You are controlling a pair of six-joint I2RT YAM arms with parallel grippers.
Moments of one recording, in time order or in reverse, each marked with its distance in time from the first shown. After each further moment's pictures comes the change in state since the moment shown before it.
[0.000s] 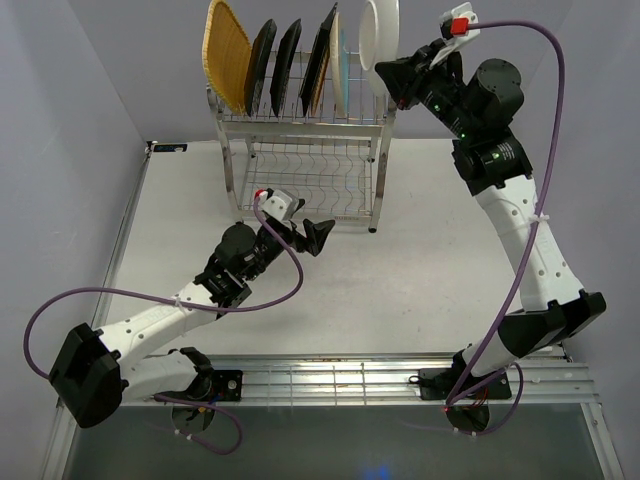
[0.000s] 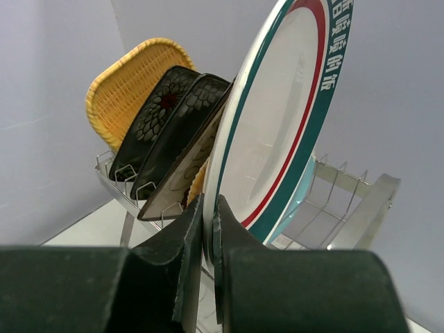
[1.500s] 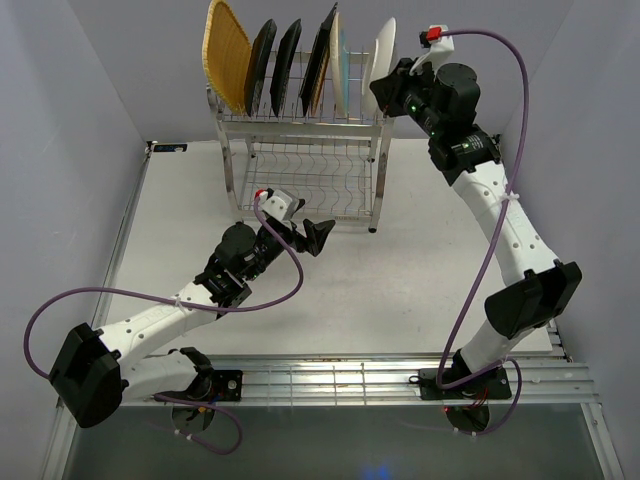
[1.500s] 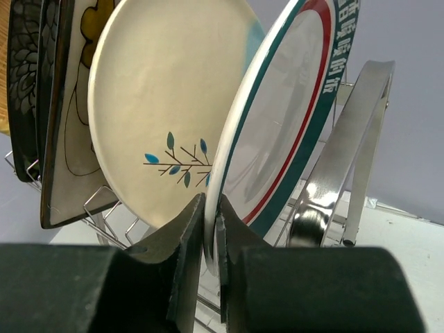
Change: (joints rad) left arm 0.000 0.003 0.000 0.000 0.001 0.000; right arm 0.007 0.133 -0.025 -0.061 0.190 0.150
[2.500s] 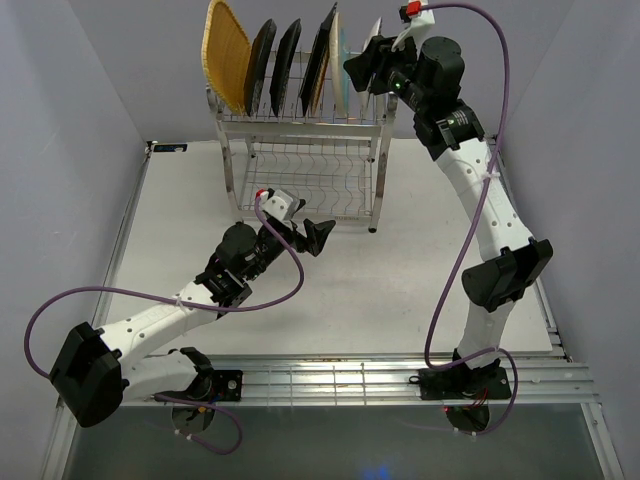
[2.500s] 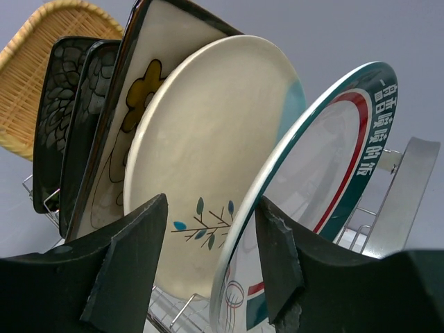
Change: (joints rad) left arm 0.000 0.005 0.000 0.000 0.000 0.000; right arm 0.027 0.219 0.355 -0.088 -0.053 -0.045
